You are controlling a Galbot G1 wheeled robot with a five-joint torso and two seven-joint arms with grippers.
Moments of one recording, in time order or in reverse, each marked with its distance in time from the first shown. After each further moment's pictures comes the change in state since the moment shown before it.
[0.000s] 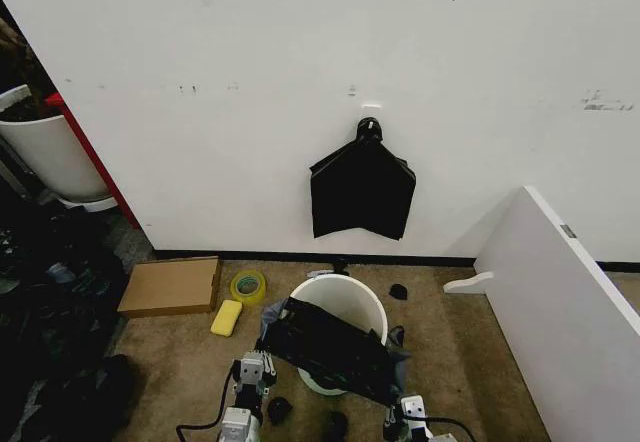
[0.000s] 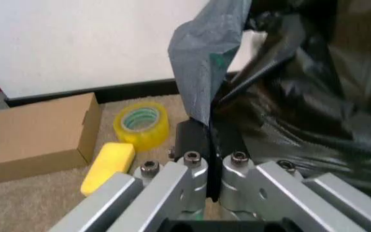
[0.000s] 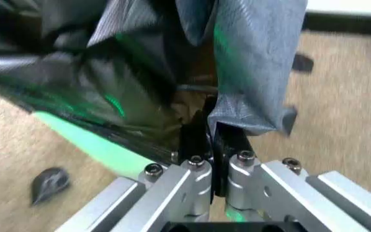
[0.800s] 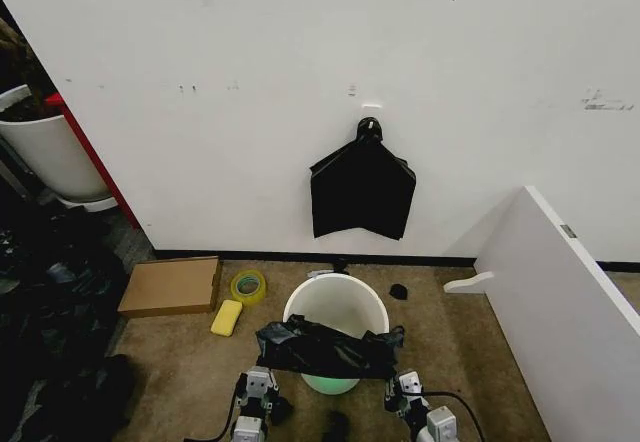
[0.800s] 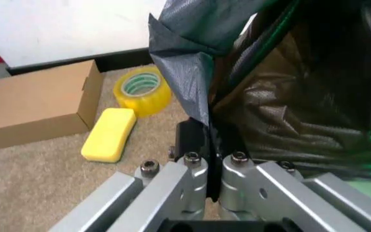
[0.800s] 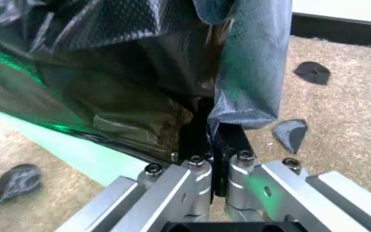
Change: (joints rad) left arm 0.000 -0.052 0.014 0.038 0.000 0.067 -0.032; right arm 0.084 0.018 0.054 -0.148 -0.028 0.052 -0.177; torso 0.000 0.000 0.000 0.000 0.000
